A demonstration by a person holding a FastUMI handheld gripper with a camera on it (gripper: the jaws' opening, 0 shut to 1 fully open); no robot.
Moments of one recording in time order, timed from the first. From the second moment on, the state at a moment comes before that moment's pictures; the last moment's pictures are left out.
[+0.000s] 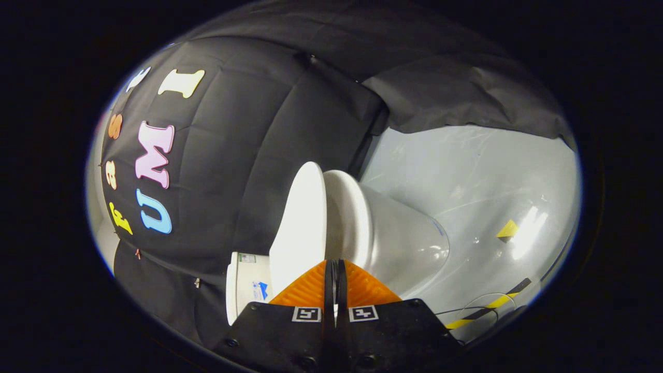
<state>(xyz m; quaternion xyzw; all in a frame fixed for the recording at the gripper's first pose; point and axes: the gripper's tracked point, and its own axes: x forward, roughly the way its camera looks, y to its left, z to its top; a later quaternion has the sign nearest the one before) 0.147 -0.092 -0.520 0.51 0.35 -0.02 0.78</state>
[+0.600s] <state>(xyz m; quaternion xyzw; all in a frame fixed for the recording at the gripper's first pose) 0.157 -0.011 -0.360 0.40 0.31 0.01 0.87</state>
